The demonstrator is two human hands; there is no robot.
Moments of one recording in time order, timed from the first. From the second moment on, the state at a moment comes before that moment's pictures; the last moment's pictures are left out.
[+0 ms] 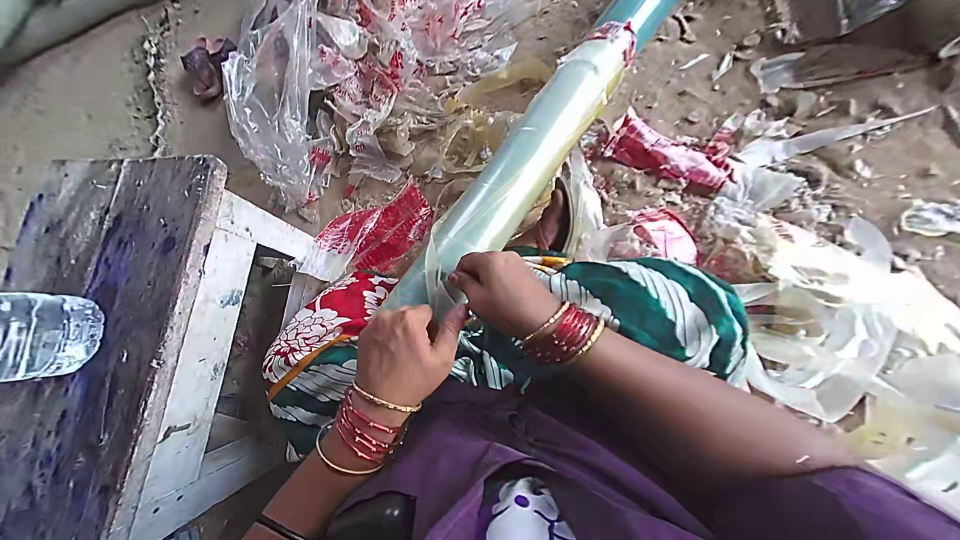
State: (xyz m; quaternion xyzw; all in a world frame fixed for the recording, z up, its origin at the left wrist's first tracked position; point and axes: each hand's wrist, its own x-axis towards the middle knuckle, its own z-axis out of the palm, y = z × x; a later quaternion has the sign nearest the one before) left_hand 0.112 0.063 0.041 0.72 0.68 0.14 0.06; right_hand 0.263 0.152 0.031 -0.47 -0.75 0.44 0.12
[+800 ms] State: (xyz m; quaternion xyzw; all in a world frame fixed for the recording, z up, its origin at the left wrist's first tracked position) left_hand 0.031 0.094 0.024 0.55 0.50 0.39 0.55; right_hand 0.235 0.131 0.029 -0.48 -0.74 0.45 0.14
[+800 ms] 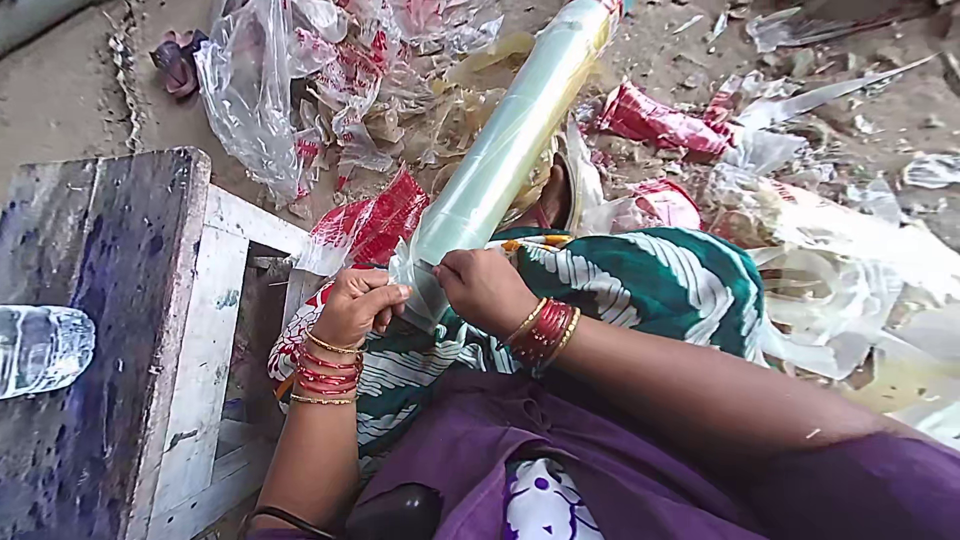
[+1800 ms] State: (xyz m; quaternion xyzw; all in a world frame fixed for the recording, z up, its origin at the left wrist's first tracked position) left_hand 0.025 0.102 0.013 0.40 0.49 0.50 0.59; right_hand 0.226 0.086 0.036 -0.51 -0.69 0.49 0.13
